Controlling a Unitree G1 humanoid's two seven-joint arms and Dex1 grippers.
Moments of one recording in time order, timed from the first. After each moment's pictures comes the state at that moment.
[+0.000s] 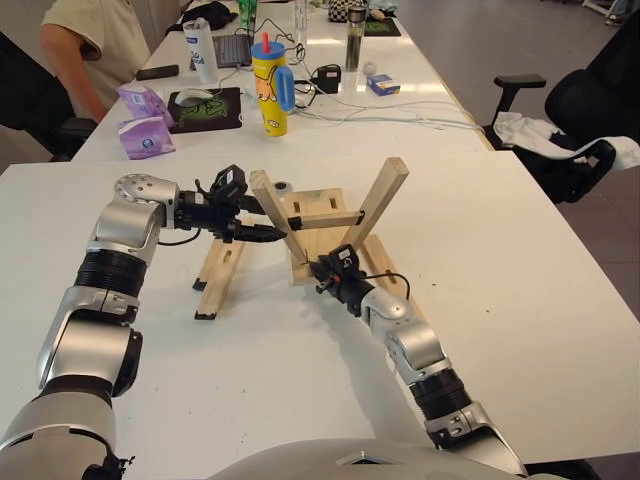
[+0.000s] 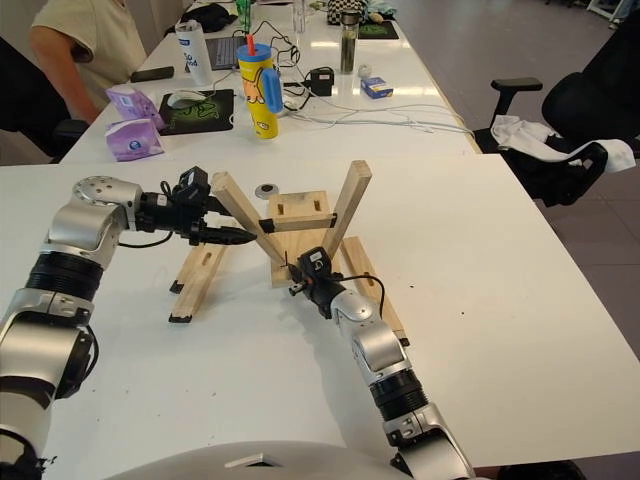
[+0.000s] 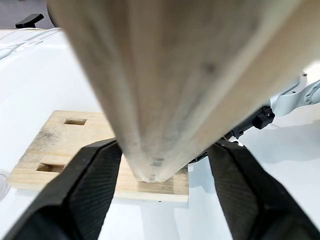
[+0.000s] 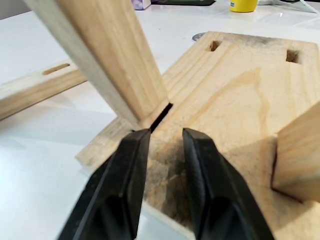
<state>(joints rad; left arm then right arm) -0.76 0.63 -0.16 0.49 -0.33 0.28 -1.40 -0.20 -0.04 0.32 0.12 0.09 0.38 0.29</state>
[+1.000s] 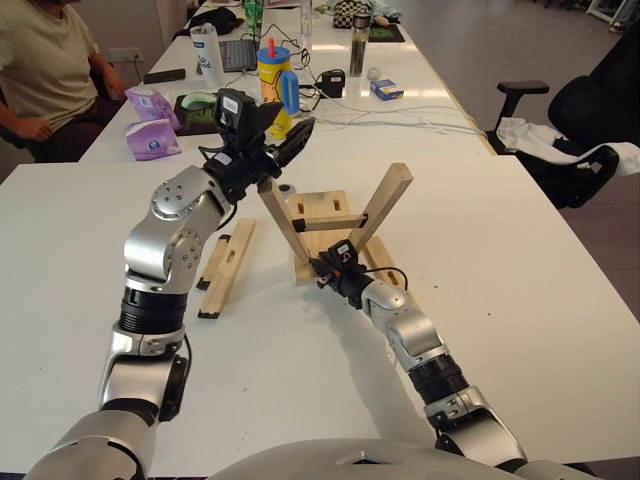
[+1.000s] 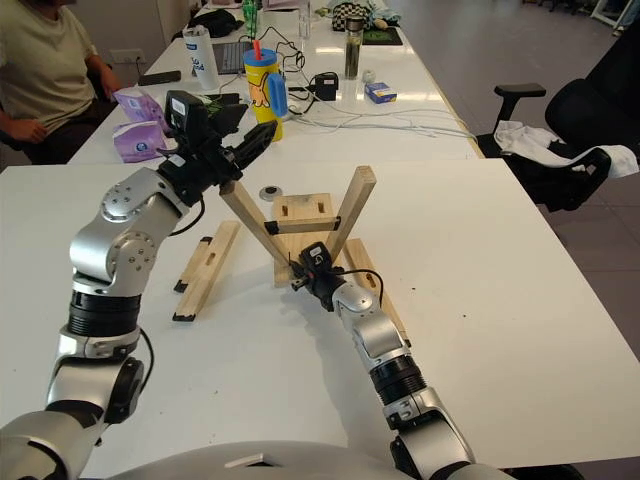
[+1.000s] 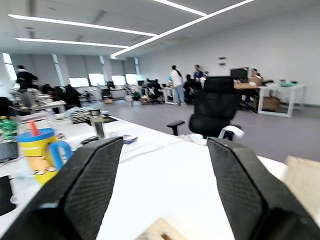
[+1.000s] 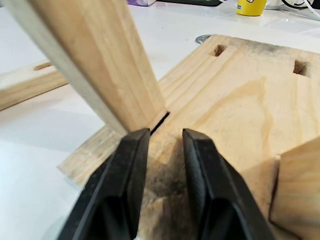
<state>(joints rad) -0.64 0.31 0.00 -0.06 -0.48 0.45 -0.32 -0.28 -0.06 0.30 0.25 0.08 0.33 0.31</state>
